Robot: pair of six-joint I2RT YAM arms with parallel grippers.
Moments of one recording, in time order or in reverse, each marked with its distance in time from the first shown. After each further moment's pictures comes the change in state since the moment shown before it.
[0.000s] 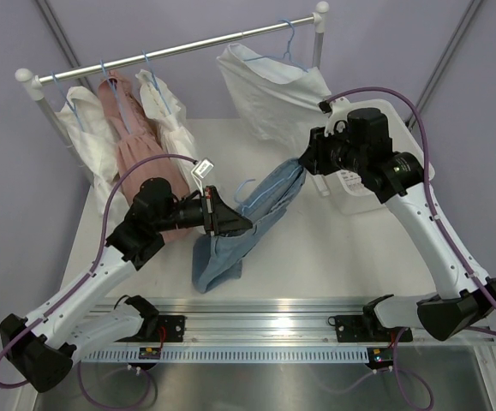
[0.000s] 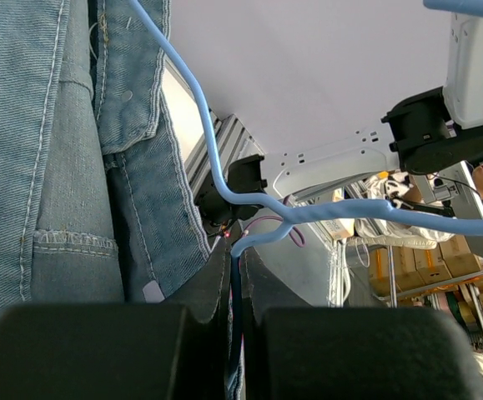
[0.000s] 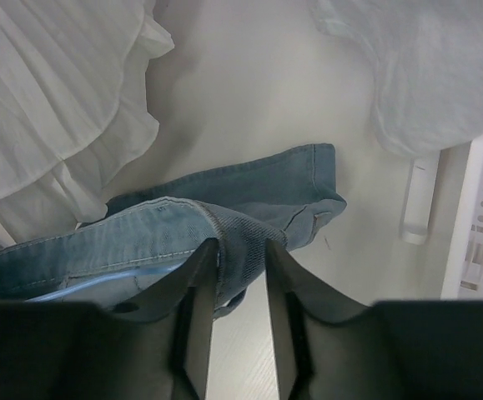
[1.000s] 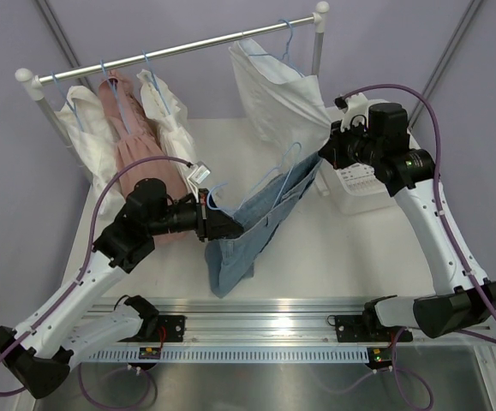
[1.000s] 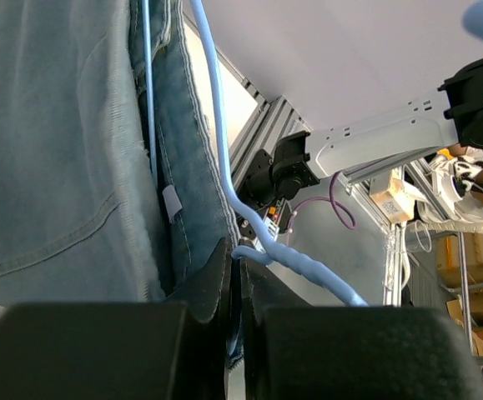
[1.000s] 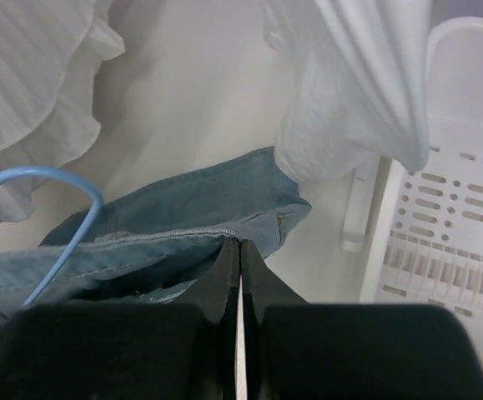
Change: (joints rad) left arm -0.003 -0.053 0.074 -0.250 -0.061 0.218; right arm -0.165 0.010 -0.008 0.013 -0.092 -0.161
